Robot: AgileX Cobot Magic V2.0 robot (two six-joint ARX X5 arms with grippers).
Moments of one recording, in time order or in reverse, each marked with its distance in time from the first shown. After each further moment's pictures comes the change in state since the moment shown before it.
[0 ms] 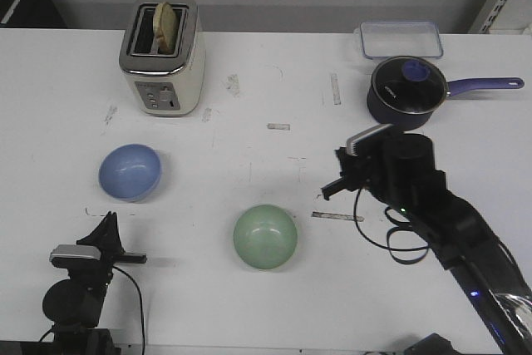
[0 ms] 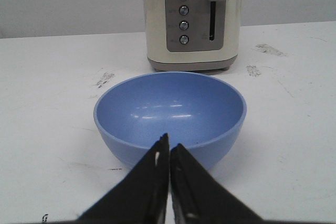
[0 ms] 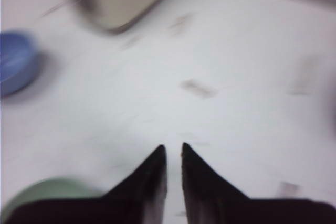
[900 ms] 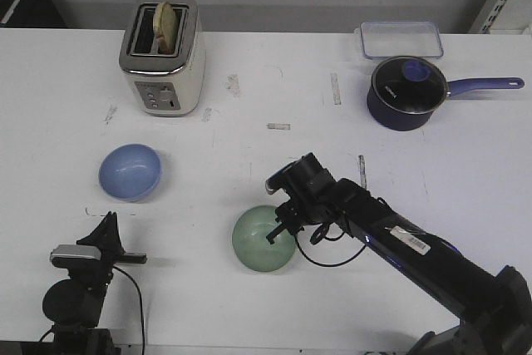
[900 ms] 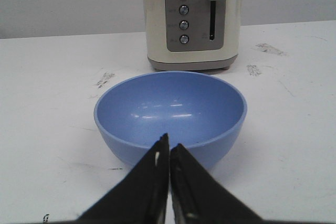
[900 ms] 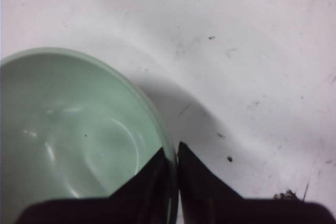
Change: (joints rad) left arm 0.000 0.000 0.000 0.000 0.000 0.011; right arm 0.248 0.457 -0.069 -0.050 -0.157 0.015
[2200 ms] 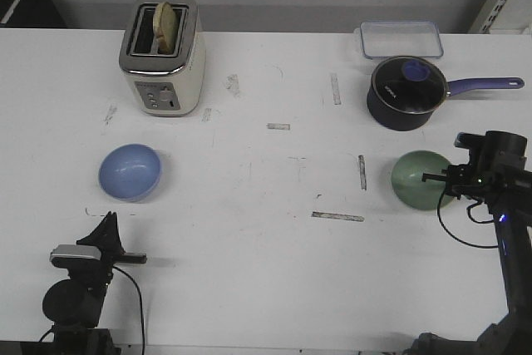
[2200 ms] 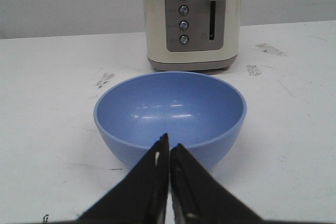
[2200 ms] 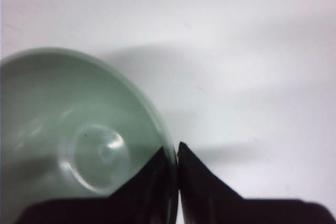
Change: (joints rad) left arm 0.000 0.000 0.000 0.000 0.000 0.000; right arm -0.973 -0.174 -0.028 -0.034 0.079 -0.124
